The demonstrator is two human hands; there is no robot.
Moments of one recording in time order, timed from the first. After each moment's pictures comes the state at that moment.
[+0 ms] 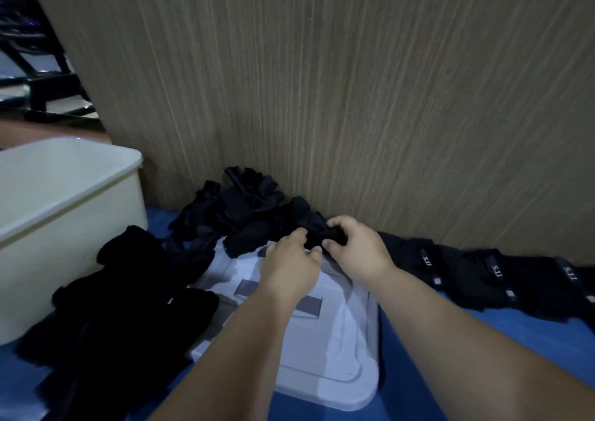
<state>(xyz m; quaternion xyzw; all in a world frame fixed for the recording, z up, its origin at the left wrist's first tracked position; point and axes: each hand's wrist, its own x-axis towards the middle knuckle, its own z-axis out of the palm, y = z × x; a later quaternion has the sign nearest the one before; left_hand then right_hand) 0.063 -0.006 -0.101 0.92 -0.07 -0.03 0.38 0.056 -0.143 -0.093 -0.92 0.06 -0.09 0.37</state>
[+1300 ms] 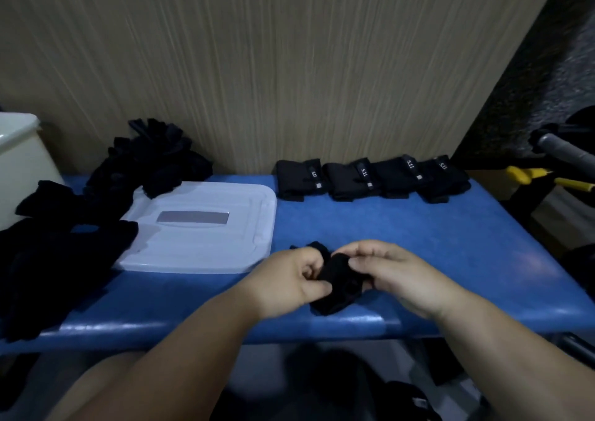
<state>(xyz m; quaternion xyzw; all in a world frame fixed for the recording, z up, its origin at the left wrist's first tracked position) -0.129 -0.059 -0.099 0.84 -0.33 -0.22 0.37 -0.214 -0.239 -0.089 -0.72 0.06 0.07 0.69</state>
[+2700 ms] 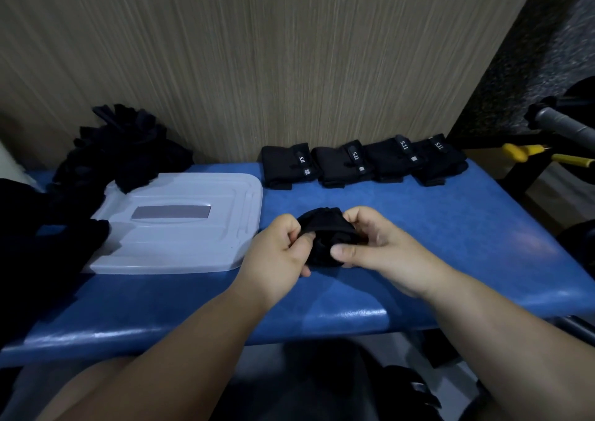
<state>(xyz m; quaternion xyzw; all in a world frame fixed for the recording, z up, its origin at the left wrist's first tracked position) -0.132 -0.081 -0.097 0.84 -0.19 -0.14 0.49 -0.199 -0.251 -0.098 -0.74 0.04 0.01 0.67</state>
